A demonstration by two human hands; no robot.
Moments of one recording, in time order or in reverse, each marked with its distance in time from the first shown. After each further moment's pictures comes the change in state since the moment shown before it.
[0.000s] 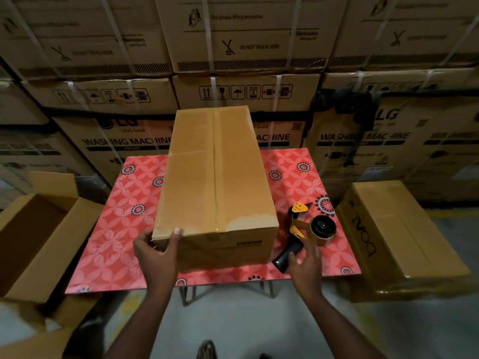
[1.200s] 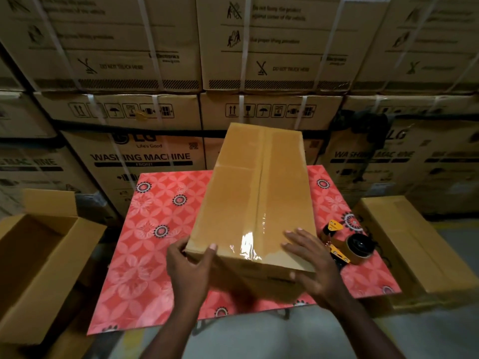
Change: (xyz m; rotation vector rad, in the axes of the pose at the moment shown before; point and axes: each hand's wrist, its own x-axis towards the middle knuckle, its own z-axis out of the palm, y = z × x) left_hand 0.088 -0.013 -0.041 -0.052 -0.204 0.005; right_hand -0.034 -0.142 0.046 -0.091 -0.274 -0.741
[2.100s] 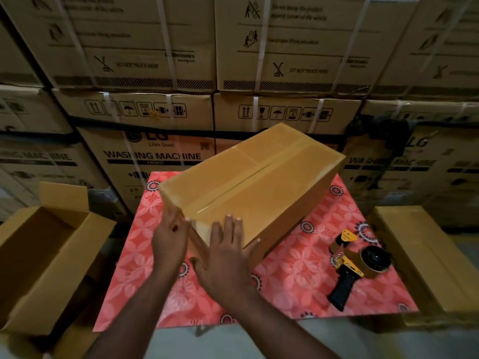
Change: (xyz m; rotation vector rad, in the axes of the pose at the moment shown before) left_hand 0.077 0.039 -0.020 0.136 -0.043 0.027; right_hand 0.088 -0.129 0.162 -0.558 -0.218 0.211
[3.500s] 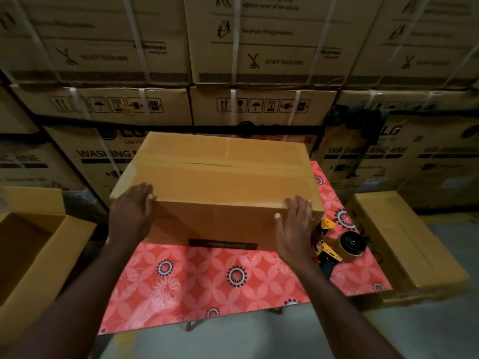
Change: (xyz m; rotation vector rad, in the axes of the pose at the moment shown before) left_hand 0.092 -0.026 -0.025 0.753 -0.035 0.543; right_hand 0.010 0.191 -0.025 0.278 0.305 0.309
